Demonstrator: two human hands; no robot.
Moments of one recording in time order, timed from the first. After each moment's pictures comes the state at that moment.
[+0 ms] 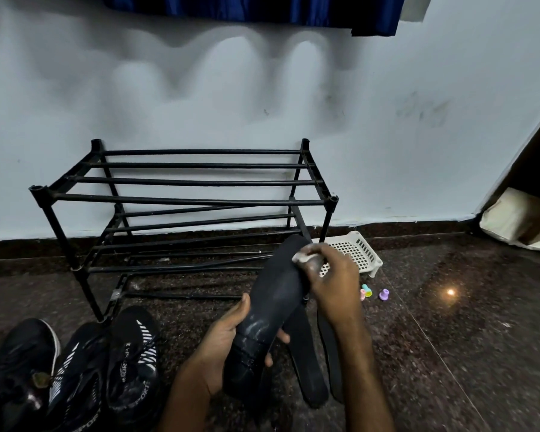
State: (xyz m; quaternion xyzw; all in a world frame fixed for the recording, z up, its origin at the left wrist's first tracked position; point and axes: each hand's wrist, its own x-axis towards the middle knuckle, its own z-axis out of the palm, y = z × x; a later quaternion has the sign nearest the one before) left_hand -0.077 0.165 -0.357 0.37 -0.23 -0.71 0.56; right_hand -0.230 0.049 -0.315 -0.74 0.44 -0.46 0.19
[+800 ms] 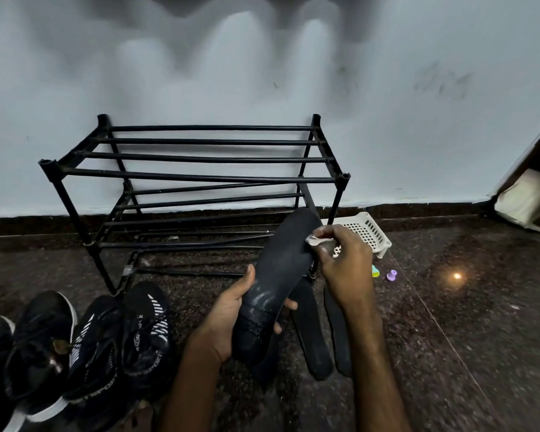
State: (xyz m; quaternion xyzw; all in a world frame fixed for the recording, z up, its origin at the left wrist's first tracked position) left_hand -0.078 0.164 -0.349 0.35 -0.20 -0.72 0.57; right_hand -0.234 0.049 -0.323 -0.75 0.45 -0.46 0.18
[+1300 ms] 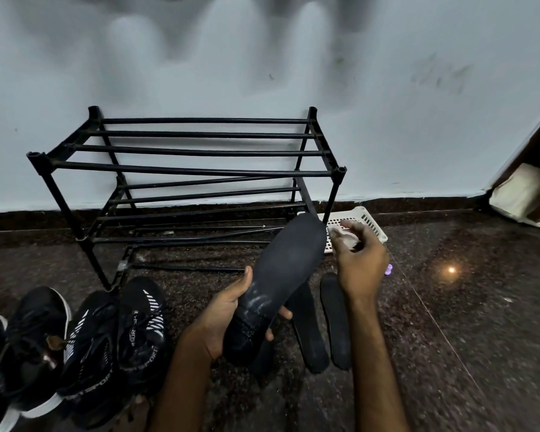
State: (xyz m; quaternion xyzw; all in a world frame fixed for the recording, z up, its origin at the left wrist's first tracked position) left_hand -0.073 0.166 -0.368 0.36 -0.24 -0.73 0.53; right_hand -0.246 0.042 -0.338 -0.57 0.51 -0.58 0.28
